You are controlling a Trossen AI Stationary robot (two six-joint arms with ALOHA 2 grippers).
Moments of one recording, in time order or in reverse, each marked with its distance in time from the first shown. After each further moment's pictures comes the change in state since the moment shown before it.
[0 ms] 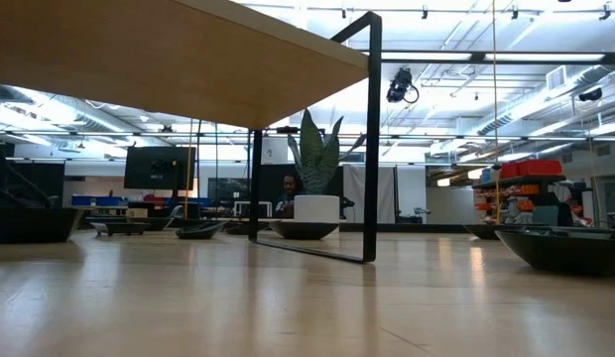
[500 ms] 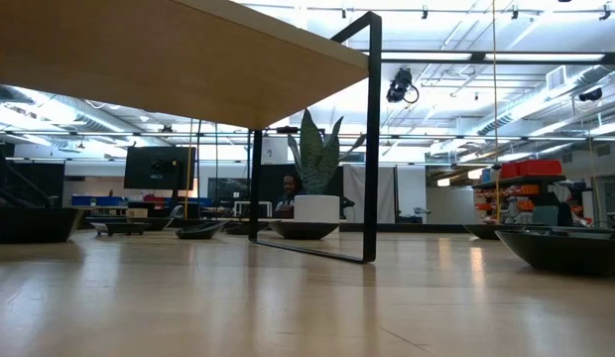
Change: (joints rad) left arm 0.046 -0.056 0.001 0.009 -0.111 0.131; right arm 0.000 0.000 0.000 0.000 0.000 0.000
